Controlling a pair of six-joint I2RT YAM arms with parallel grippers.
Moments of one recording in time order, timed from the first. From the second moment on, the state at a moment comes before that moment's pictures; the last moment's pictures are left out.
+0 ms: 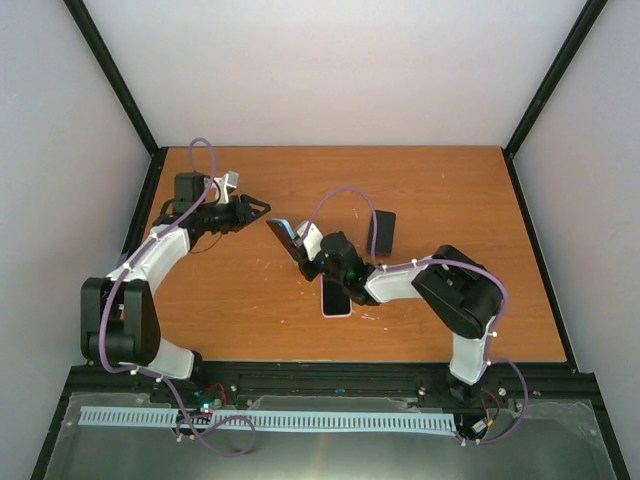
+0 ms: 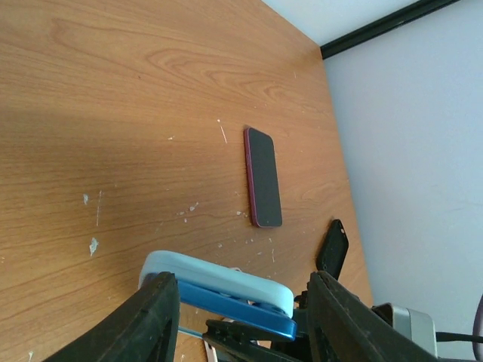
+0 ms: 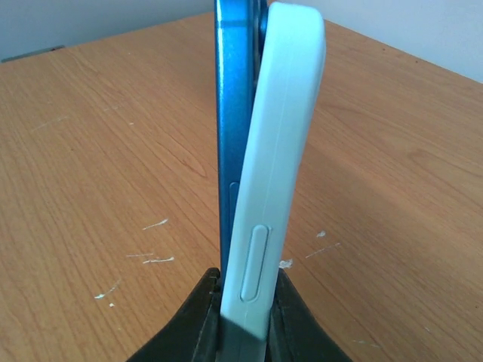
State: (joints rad) left arm -0.06 1.46 0.99 -0.23 0.80 -0.51; right arm 0.87 1.85 0.86 0.64 -0.02 -0.03
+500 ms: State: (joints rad) left arm -0.11 1.46 0.89 -0.07 0.86 -0.54; right arm 0.91 1.89 0.86 0.69 0.07 -0.05
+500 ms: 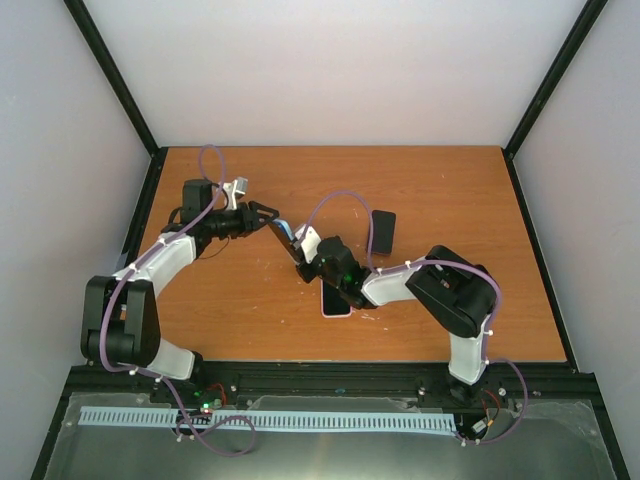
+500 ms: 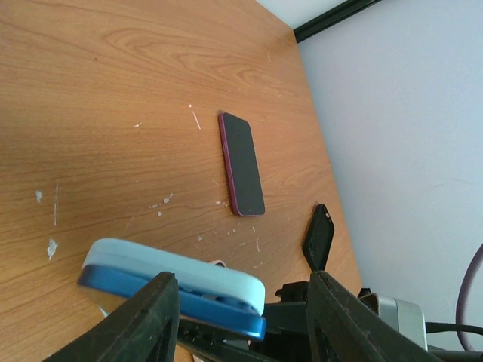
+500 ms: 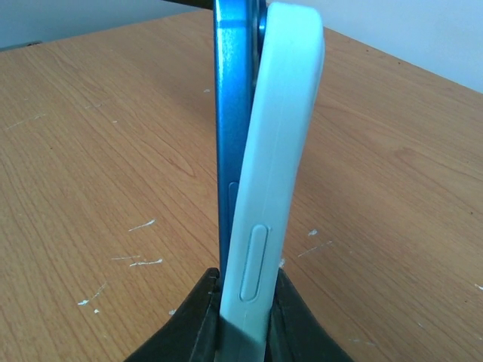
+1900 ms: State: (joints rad) left arm -0.17 1.46 0.74 0.25 0.76 -0.68; right arm 0.93 1.92 0.80 0.80 0.12 -0.04
